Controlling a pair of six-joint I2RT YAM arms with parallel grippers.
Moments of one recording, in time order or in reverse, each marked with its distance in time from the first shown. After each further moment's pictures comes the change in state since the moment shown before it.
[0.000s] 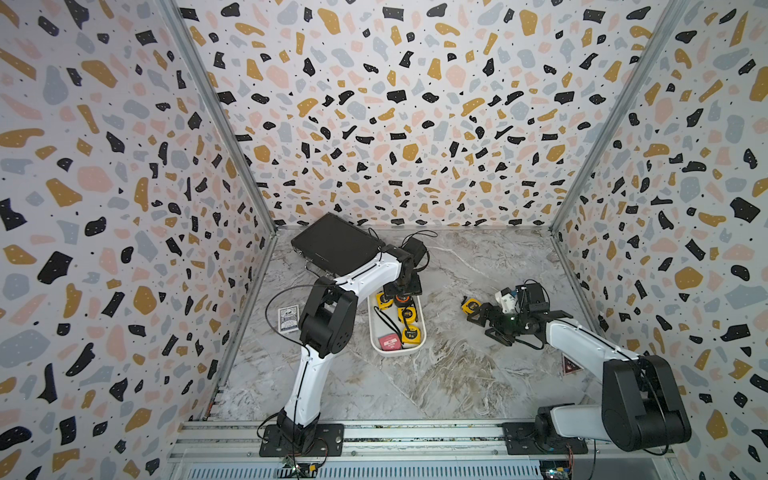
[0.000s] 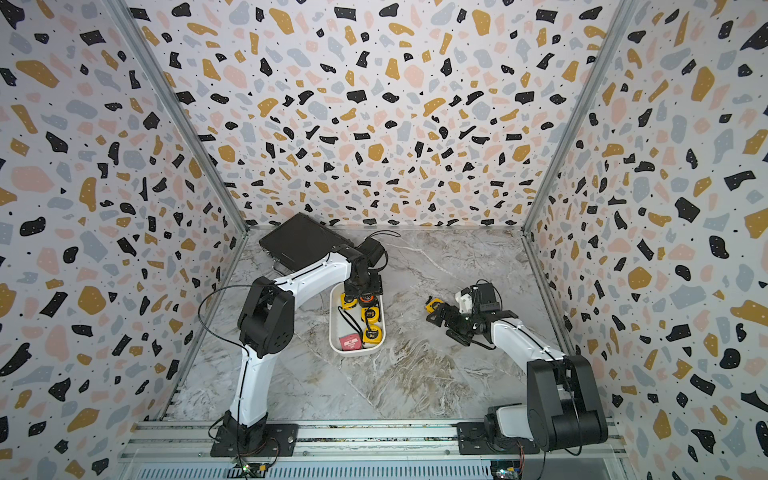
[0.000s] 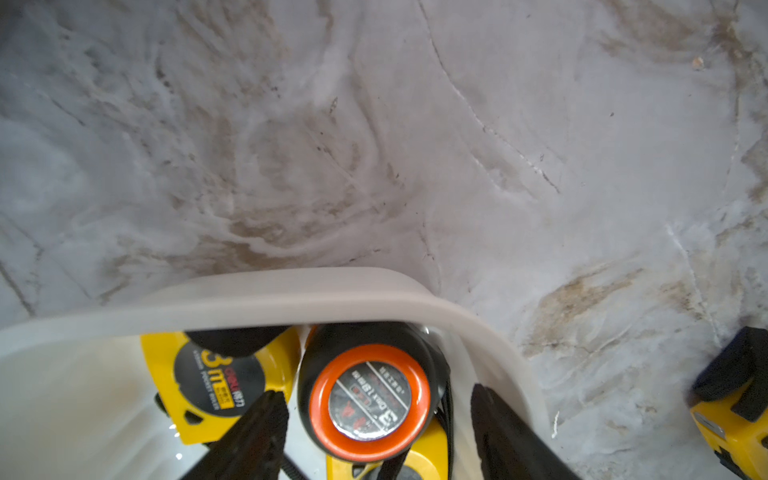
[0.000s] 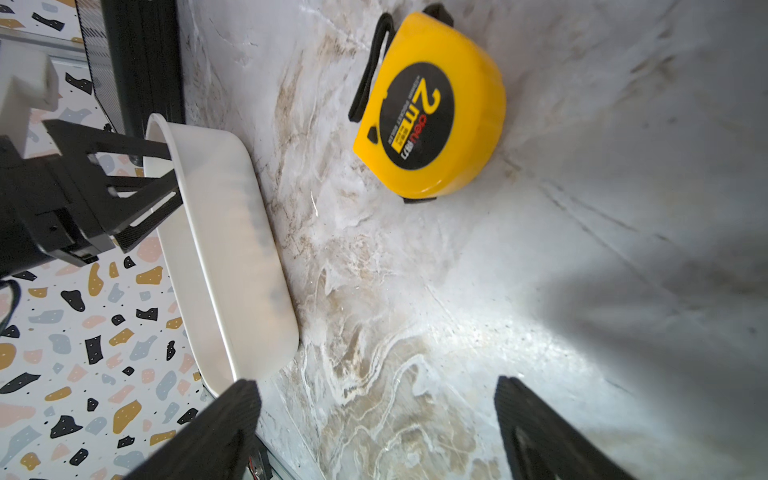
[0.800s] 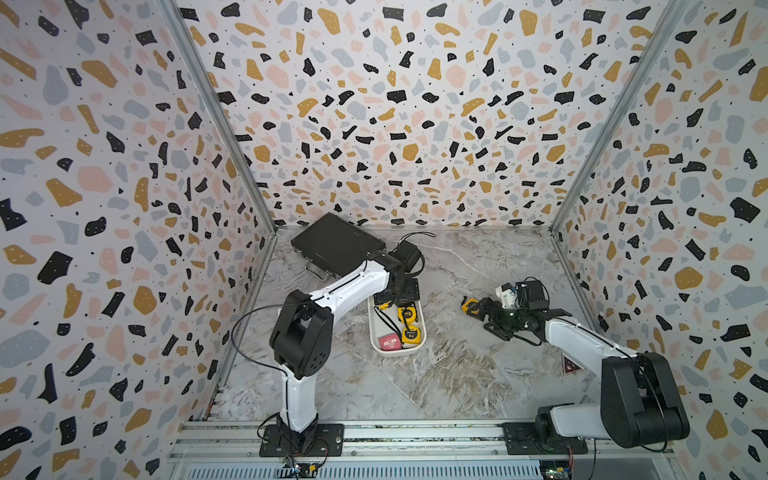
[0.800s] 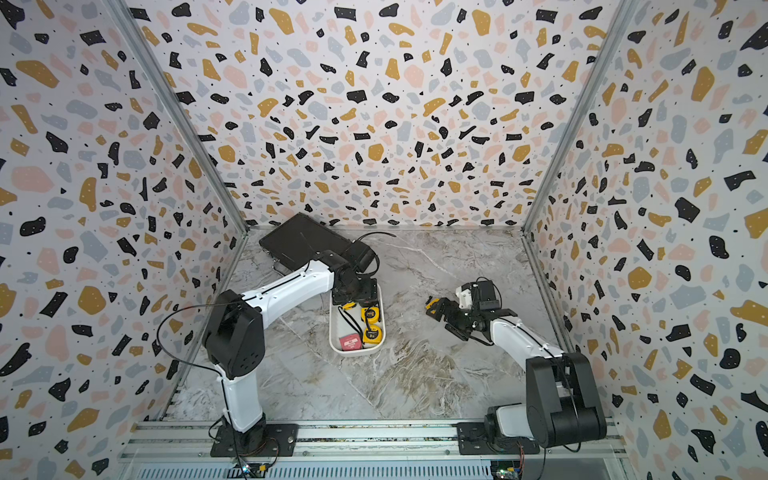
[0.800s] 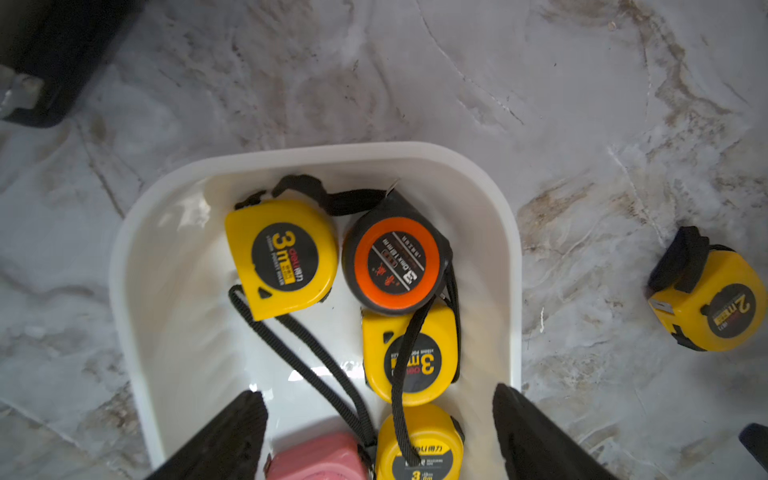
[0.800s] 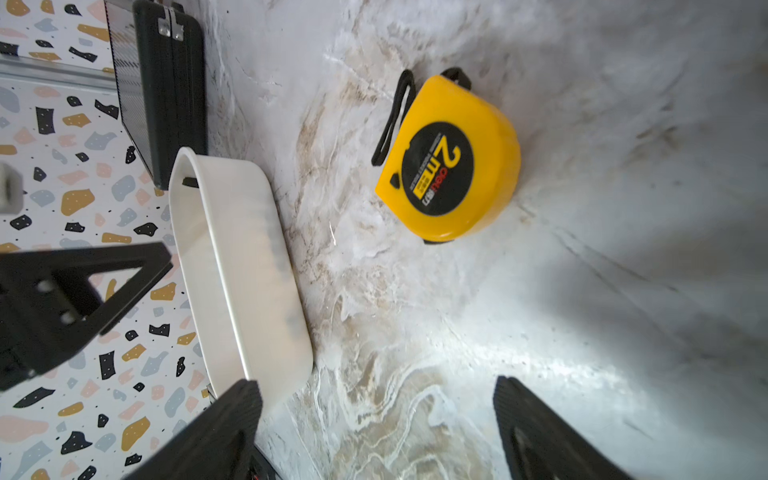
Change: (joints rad) left arm -0.021 -0.230 -0.205 0.042 -0.009 0.030; right arm 0.003 -0.001 0.015 0.051 0.013 0.034
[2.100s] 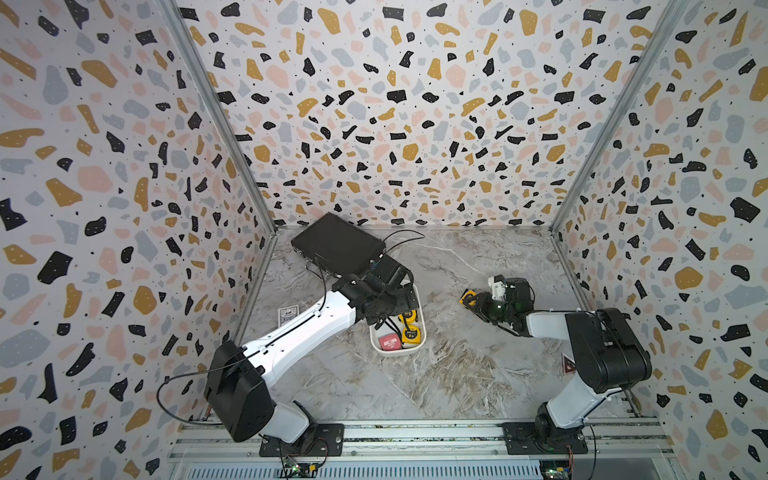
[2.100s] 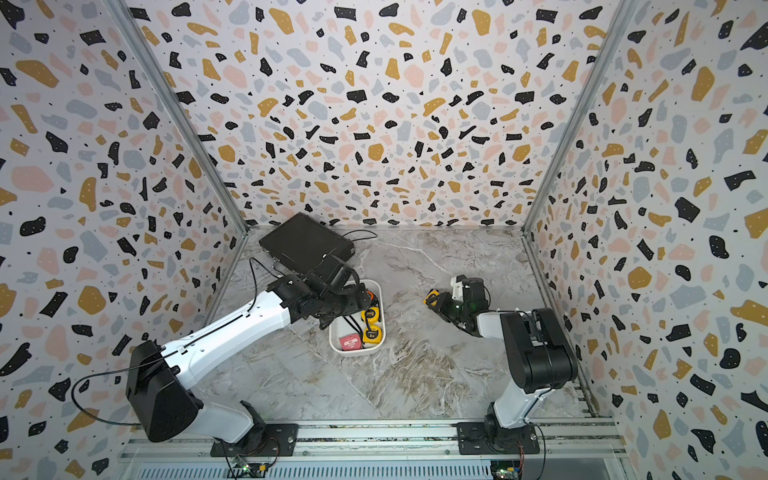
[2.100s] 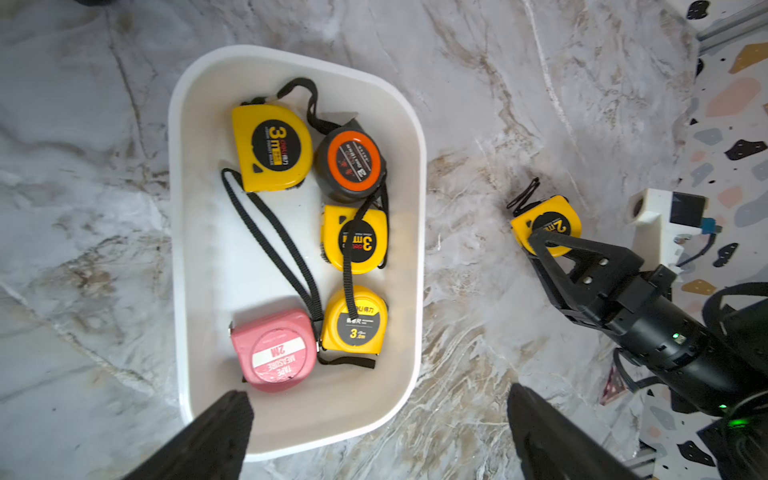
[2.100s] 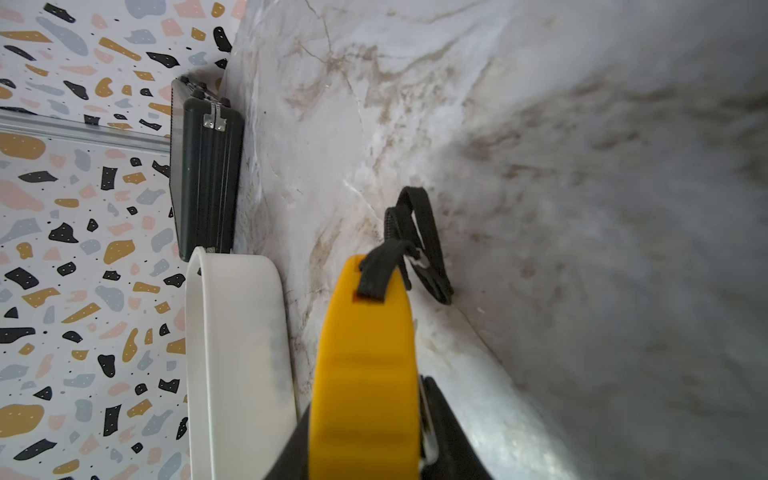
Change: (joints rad) left arm -0.092 -0.489 -0.348 0.094 0.033 -0.254; right arm 0.019 0.337 -0.024 0.594 0.012 0.136
